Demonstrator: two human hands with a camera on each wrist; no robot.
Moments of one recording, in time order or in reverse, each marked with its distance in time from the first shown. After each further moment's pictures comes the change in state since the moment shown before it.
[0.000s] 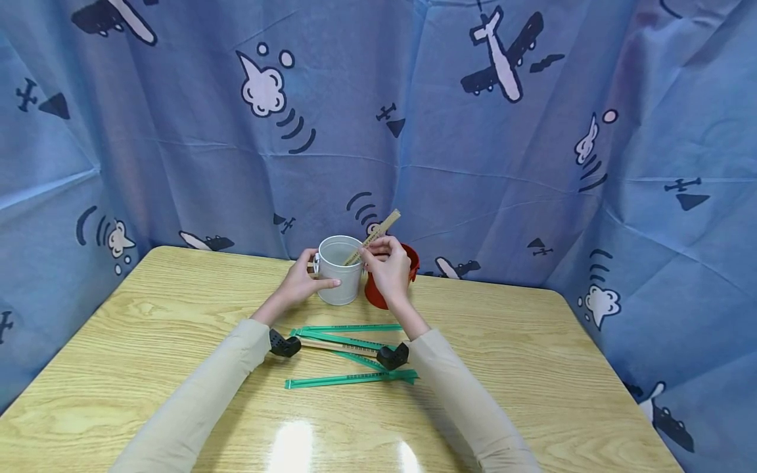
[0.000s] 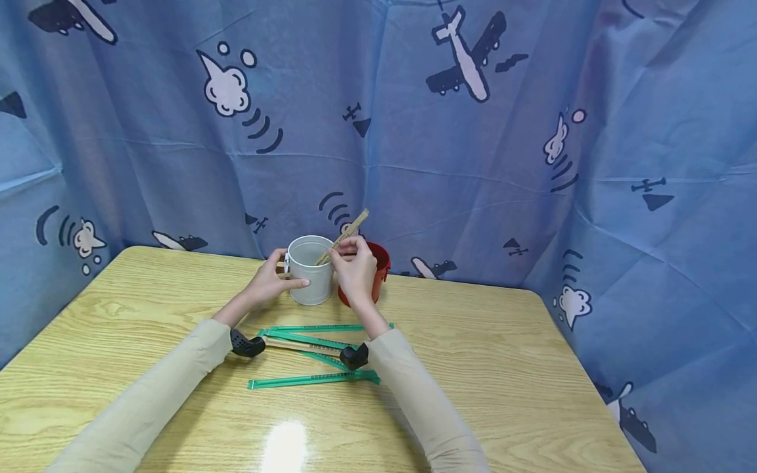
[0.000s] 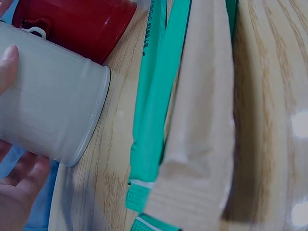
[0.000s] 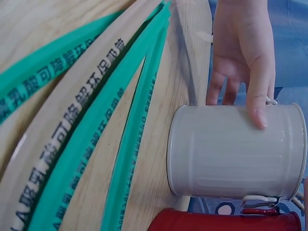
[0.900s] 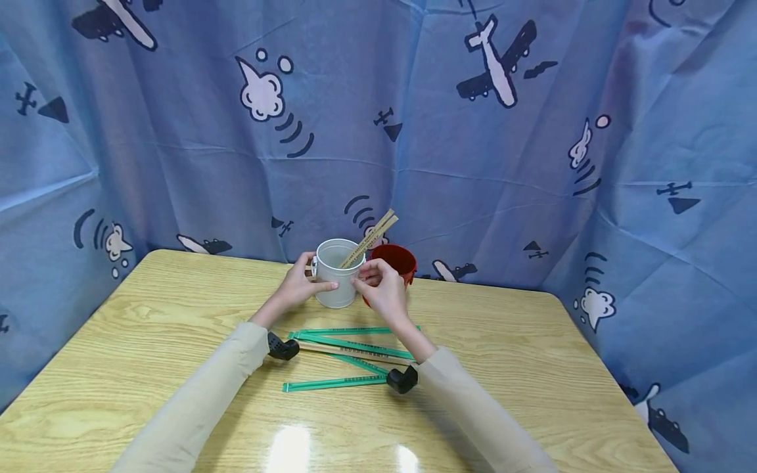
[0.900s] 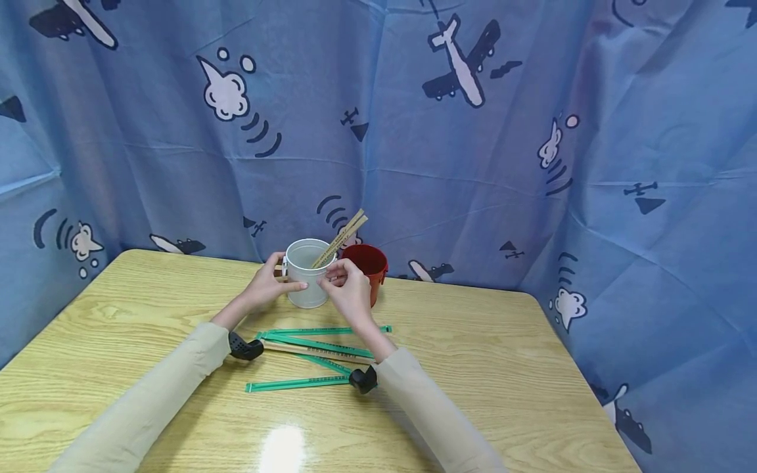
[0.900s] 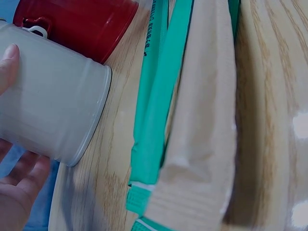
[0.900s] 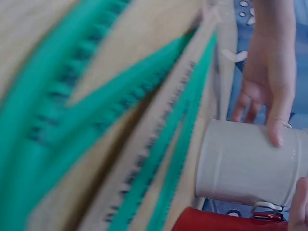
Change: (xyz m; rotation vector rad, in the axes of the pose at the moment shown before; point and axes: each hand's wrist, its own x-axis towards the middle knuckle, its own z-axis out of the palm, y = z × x) left_hand -0.001 -0.001 0.000 -0.007 -0.005 0.013; right_hand -0.030 0.007 -0.011 -0.196 -0.178 -0.066
